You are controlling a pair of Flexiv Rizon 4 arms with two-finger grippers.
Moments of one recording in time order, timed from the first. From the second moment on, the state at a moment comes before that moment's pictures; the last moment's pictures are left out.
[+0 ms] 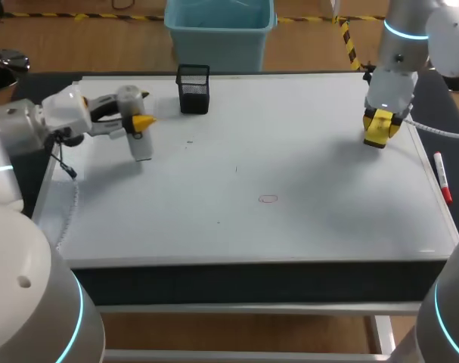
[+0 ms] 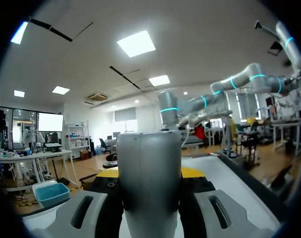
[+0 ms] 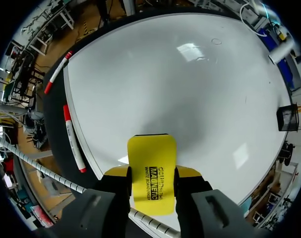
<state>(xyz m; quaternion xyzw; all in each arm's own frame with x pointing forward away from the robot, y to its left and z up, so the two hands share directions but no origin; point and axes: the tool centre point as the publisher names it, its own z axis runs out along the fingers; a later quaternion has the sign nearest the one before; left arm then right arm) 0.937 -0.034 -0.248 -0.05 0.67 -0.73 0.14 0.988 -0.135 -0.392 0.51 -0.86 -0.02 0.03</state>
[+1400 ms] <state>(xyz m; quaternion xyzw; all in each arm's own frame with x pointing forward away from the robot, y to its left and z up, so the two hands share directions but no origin) 0.818 -0.285 -0.253 0.10 0.65 -0.76 -0.06 0.987 -0.135 -0.393 0.51 -0.86 -0.02 0.03</state>
